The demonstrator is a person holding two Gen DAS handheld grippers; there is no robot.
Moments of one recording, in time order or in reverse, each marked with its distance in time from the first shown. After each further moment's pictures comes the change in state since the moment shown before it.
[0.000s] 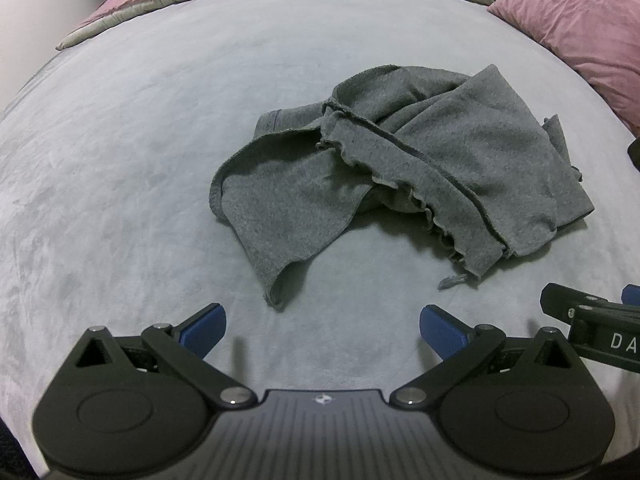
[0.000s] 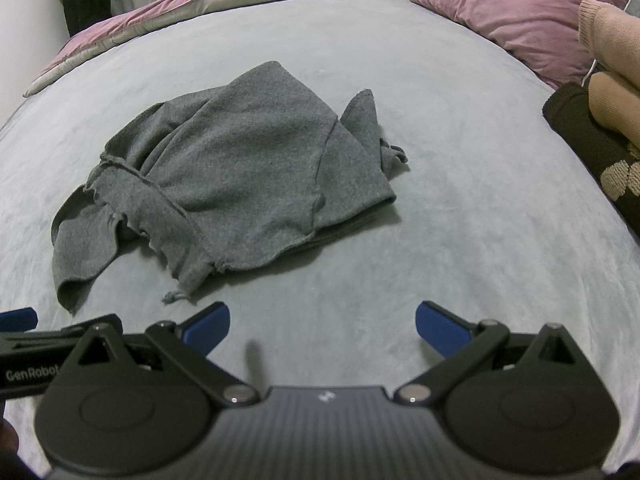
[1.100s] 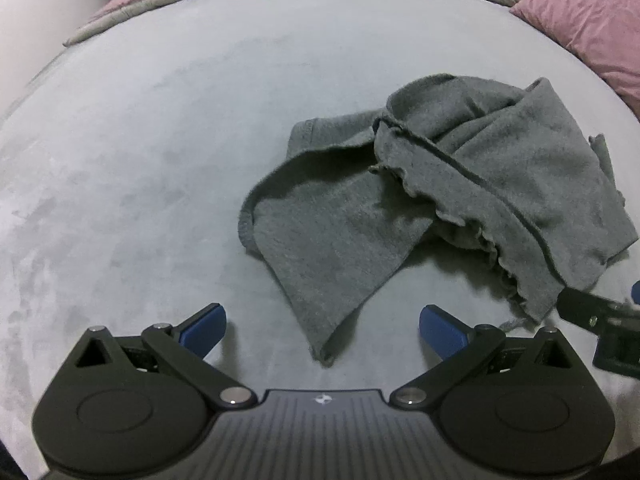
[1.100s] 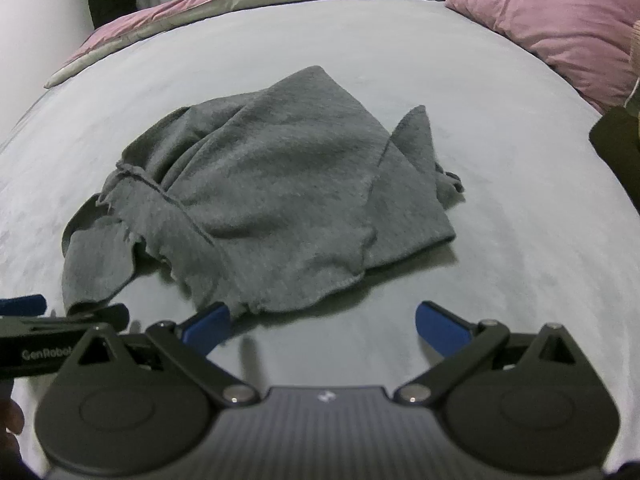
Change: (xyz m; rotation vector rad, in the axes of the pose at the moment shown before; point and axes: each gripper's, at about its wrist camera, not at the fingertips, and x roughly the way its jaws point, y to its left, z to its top) left arm 0.027 0.029 0.028 -0.023 -0.001 0.019; right arm 0.026 0.021 0.023 -0.065 -0.006 0.075
